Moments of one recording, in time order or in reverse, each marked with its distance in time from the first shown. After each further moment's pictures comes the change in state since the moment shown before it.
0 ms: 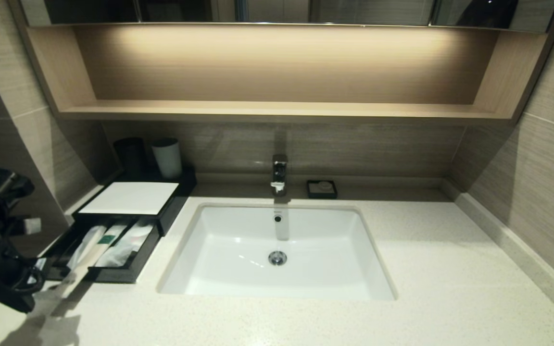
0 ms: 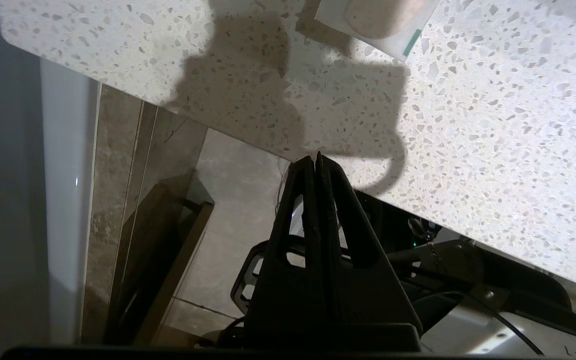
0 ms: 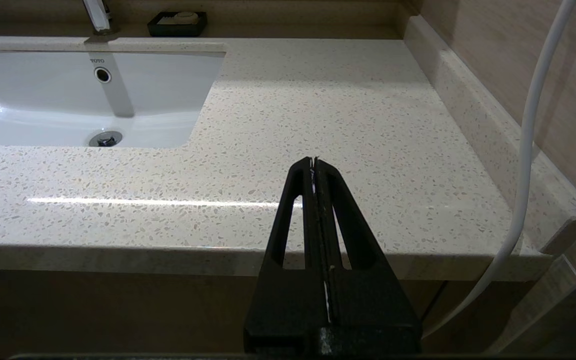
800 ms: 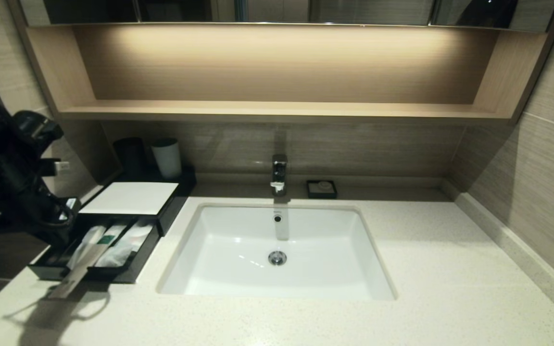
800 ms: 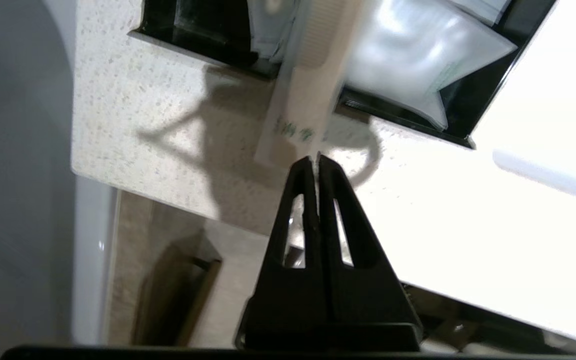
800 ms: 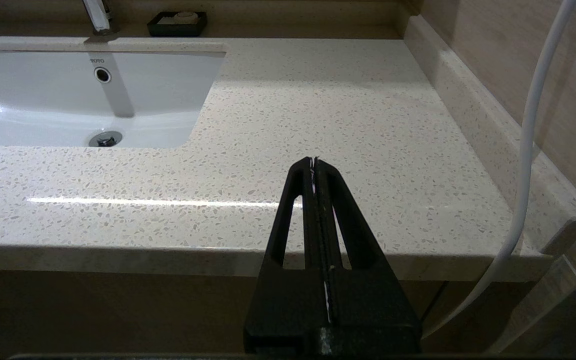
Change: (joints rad) left arm -0.091 0.147 -0.476 0.181 0.000 -0.004; right arm 0.000 0.000 0.000 -0.001 0.000 0.000
